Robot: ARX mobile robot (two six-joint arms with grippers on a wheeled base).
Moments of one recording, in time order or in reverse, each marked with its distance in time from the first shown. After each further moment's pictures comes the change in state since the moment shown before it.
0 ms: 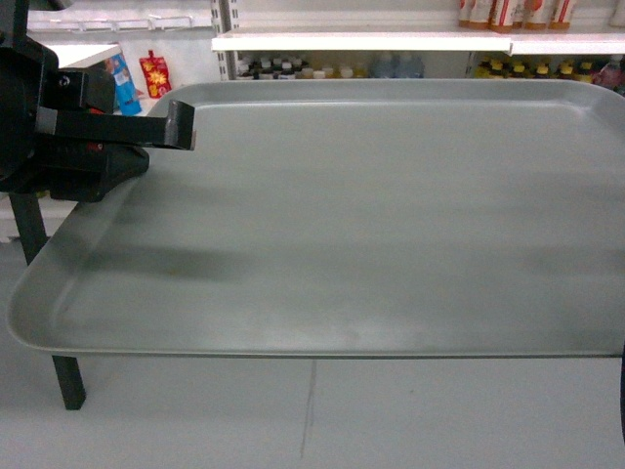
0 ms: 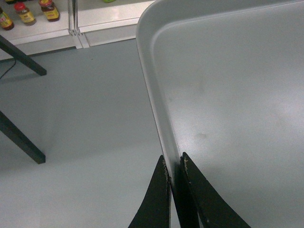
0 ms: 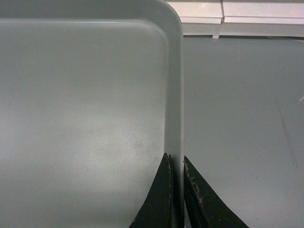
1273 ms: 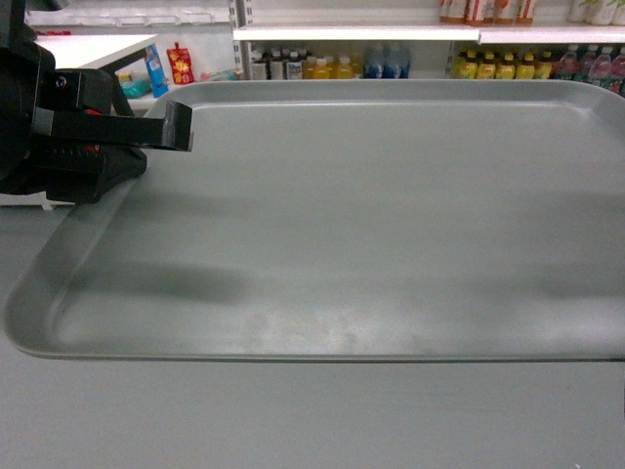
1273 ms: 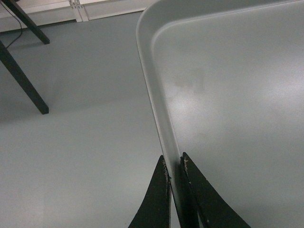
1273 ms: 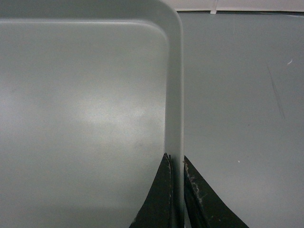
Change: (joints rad) left arm 0.000 -0.004 0.000 -0.006 -0.003 0.000; right arm 0.001 -0.002 0.000 0.001 0.000 0.000
